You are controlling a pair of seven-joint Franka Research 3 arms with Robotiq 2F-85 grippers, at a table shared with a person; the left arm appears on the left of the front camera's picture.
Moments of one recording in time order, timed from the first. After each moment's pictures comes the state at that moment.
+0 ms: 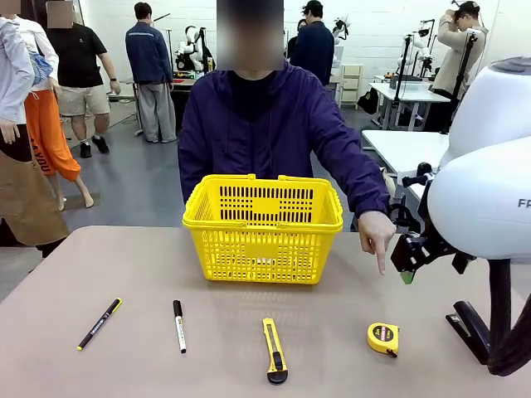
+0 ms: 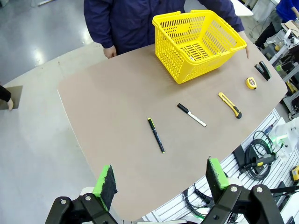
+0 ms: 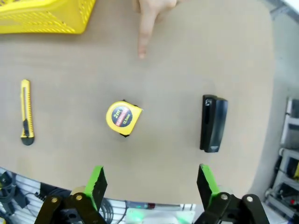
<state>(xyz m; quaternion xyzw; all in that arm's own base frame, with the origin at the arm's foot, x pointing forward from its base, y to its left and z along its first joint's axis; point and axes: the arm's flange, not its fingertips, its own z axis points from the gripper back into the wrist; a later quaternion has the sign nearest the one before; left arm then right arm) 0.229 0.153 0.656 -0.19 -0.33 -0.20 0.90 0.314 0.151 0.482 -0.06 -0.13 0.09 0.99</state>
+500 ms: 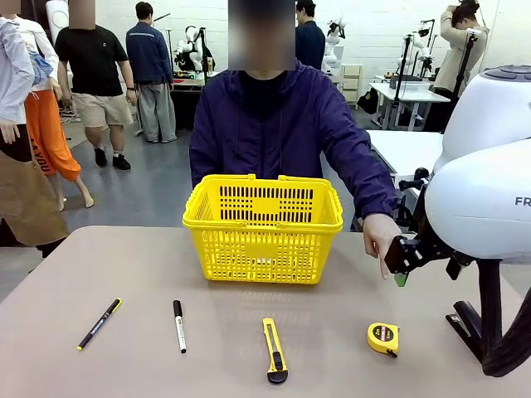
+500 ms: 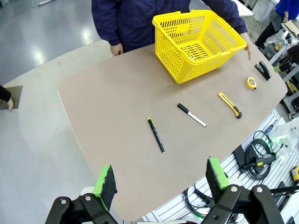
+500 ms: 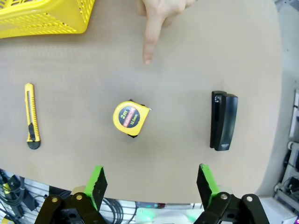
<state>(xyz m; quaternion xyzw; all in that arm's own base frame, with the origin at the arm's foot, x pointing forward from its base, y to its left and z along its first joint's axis) 0.229 0.153 0.656 -0.19 -0.33 -0.20 0.90 0.317 0.154 0.476 -0.04 -0.12 0.07 0.99</state>
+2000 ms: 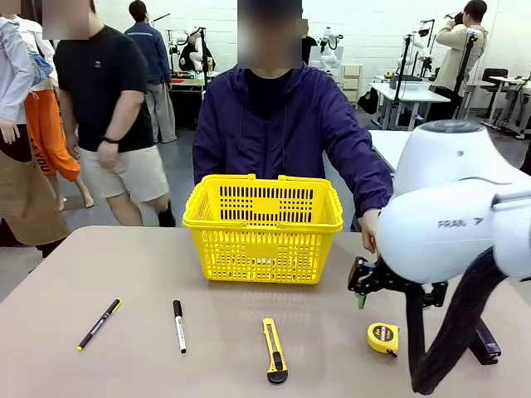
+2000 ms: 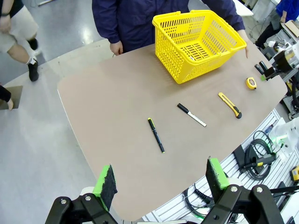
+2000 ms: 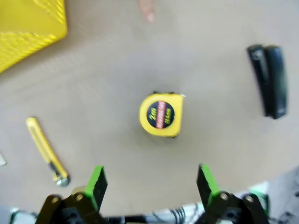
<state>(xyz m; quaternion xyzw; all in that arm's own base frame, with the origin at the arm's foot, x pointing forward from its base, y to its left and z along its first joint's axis) 0.229 0.153 0.656 -0.19 -0.33 -0.20 0.90 0.336 0.198 0.402 0.00 -0.06 -0.11 0.99</state>
